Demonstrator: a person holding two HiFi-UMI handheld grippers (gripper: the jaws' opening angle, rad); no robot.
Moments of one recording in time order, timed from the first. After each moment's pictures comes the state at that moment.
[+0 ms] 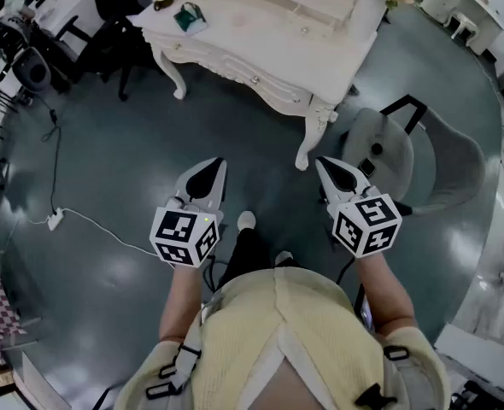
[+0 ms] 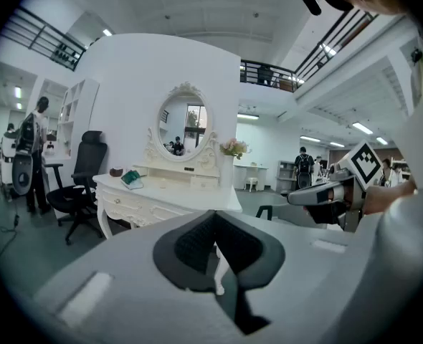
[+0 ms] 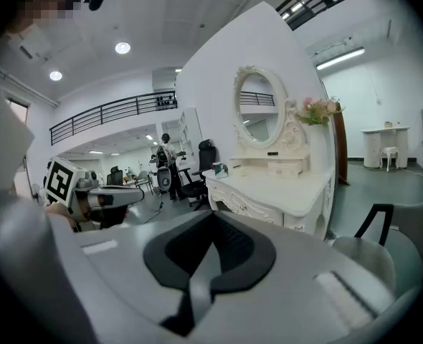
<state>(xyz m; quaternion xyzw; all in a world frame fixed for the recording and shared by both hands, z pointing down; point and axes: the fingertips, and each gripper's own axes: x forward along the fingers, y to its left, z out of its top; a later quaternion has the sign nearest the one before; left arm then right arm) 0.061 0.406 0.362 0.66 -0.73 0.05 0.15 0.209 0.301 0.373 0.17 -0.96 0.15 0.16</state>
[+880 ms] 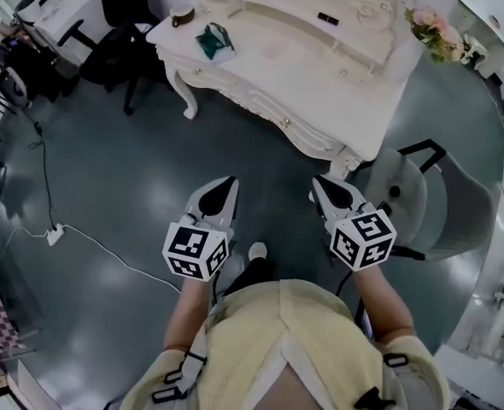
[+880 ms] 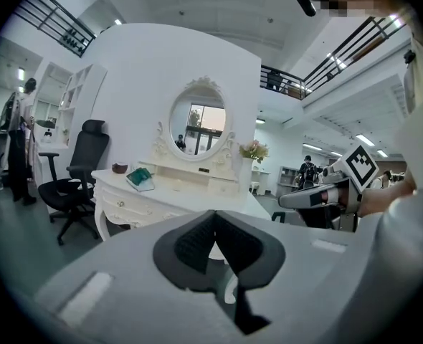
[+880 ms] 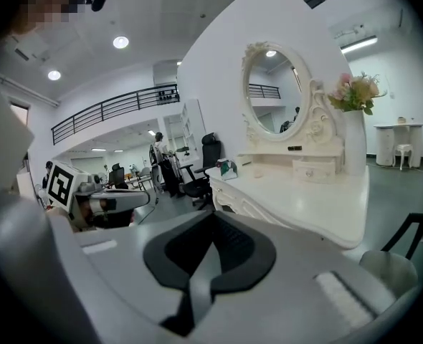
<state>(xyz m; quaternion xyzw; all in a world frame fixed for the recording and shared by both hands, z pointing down) -0.076 0.349 0.388 0.67 -0.72 0.02 0.17 0.049 0.253 0.394 0.15 -0.96 0.16 0.18</state>
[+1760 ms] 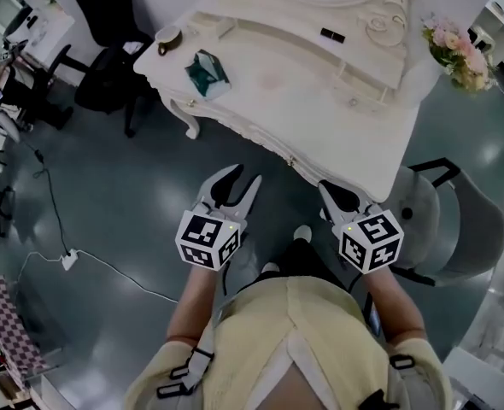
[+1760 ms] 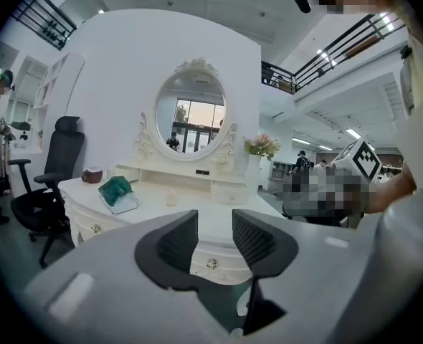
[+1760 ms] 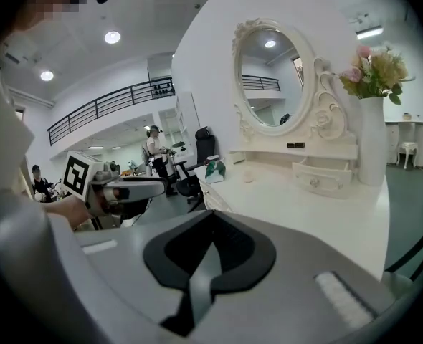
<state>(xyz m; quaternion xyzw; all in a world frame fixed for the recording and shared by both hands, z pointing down) -0.148 0.195 0.394 0.71 -0.68 0.05 0.16 -0.020 0.140 0.409 0.15 -0.95 0.16 0.21</state>
